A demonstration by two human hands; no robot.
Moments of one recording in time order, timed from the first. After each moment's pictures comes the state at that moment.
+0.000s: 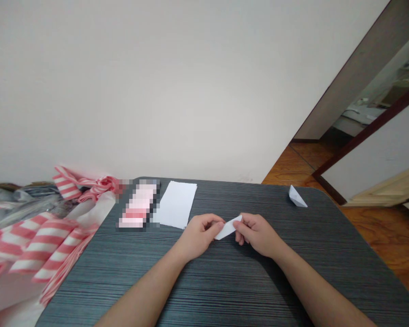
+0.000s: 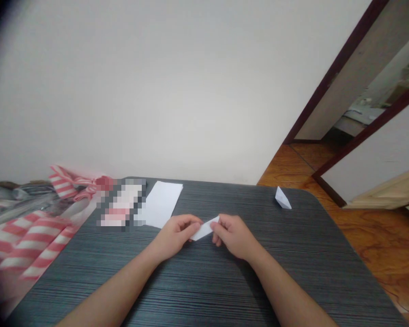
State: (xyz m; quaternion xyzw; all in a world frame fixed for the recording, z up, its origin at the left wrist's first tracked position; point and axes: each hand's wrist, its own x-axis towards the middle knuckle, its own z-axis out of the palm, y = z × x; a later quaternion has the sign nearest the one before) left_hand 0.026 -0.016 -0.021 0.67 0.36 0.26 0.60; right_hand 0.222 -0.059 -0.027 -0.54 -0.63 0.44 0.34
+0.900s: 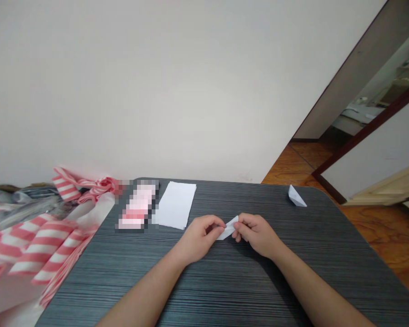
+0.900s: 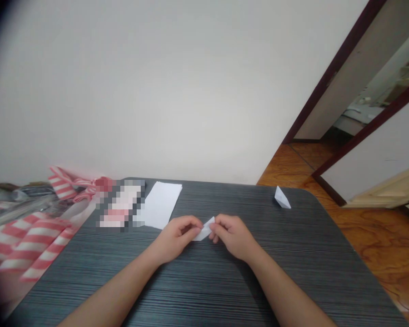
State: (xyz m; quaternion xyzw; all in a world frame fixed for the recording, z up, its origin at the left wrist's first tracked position) left_hand 0.024 -0.018 -0.012 0.76 0.35 0.25 0.49; right_hand 0.221 -0.060 -0.024 -0.52 -0.63 0.43 0.37
